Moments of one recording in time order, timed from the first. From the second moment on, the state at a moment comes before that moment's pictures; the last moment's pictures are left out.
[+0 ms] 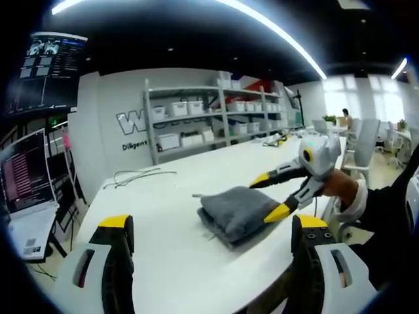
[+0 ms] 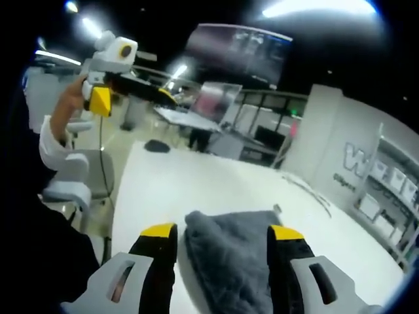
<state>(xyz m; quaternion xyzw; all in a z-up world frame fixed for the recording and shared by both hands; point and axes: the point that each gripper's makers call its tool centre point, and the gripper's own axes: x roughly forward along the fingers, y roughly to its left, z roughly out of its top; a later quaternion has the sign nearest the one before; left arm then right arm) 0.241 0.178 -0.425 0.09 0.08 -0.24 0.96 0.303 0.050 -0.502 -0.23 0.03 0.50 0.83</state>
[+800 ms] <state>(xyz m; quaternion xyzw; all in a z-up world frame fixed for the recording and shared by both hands) 0.241 0.179 -0.426 0.09 0.09 -0.24 0.96 0.305 0.055 -0.509 -0.25 0.04 0.50 0.83</state>
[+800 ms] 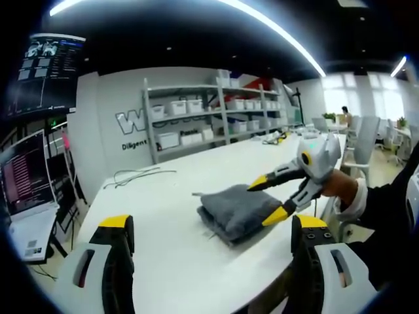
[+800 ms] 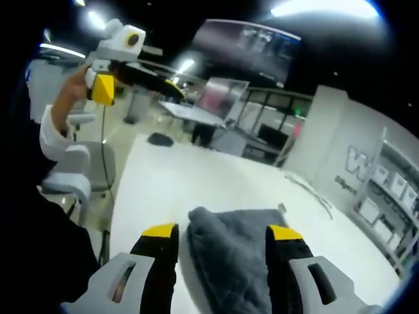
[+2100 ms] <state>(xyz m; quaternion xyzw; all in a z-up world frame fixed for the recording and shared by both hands) 0.241 0.183 -0.428 0.10 0.09 -0.23 0.96 0.308 0.060 -0.520 -0.27 0.04 0.50 0.82</state>
